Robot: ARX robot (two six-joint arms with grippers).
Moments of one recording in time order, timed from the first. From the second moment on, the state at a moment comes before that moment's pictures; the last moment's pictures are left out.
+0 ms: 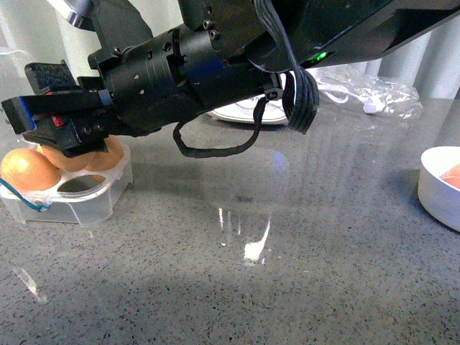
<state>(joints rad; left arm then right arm) 0.00 0.00 0.03 0.00 0.00 0.00 0.63 2.04 1.46 0.13 -0.68 -0.10</state>
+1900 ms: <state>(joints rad) 0.00 0.00 0.03 0.00 0.00 0.00 -0.16 0.78 0.34 0.43 -0.15 -0.02</state>
